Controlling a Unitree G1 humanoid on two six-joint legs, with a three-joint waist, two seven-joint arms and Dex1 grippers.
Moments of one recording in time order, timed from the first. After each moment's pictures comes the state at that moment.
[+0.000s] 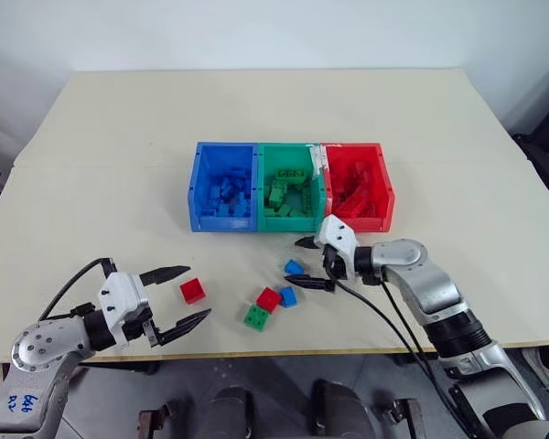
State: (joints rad) left arm 0.20 0.67 0.27 -0.35 -0.44 0.08 -0.90; right arm -0.56 -0.46 0.28 0.09 0.18 0.39 1.00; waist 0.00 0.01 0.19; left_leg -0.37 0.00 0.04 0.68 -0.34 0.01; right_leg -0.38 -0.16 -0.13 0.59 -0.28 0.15
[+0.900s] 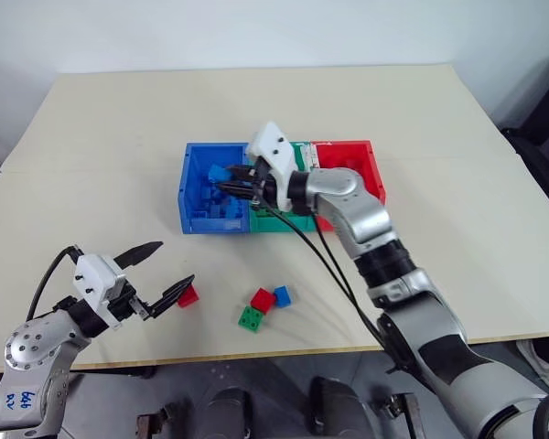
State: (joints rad) left arm 0.16 0.59 0.35 -0.30 -0.46 0.07 -0.76; right arm -1.09 -0.08 0.23 0.57 0.14 0.24 0.80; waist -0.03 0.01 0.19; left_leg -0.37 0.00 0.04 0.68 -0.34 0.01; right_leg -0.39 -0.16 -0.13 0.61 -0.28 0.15
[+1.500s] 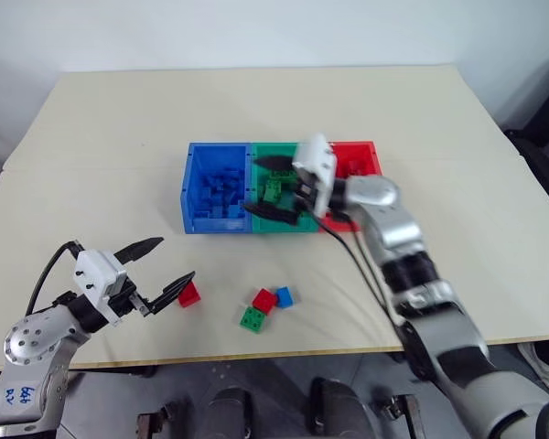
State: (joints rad) left arm 0.12 0.62 0.34 -0.28 -0.46 0.08 -0.79; right arm -0.82 -0.33 0.12 0.36 0.29 0.01 1.17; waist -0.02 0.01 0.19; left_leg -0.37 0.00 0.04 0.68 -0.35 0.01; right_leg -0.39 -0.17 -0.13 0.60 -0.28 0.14
